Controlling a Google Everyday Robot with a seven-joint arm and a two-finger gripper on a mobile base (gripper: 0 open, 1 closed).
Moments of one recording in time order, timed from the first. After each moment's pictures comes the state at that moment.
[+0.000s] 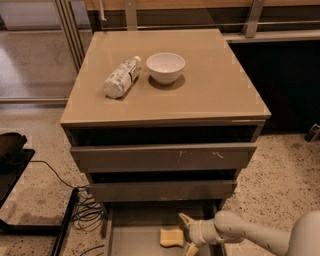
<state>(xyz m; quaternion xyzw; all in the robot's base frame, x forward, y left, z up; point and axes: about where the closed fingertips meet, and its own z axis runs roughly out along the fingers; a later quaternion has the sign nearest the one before) 0.456 -0.095 0.213 -0.64 0.67 0.23 0.30</state>
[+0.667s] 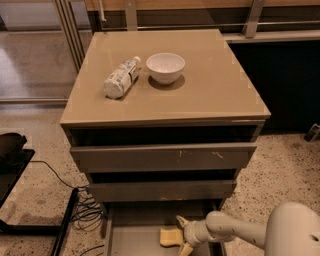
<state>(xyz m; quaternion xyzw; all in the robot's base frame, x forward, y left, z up) 0.465 -0.081 0.165 -0.63 0.69 0.23 0.28</state>
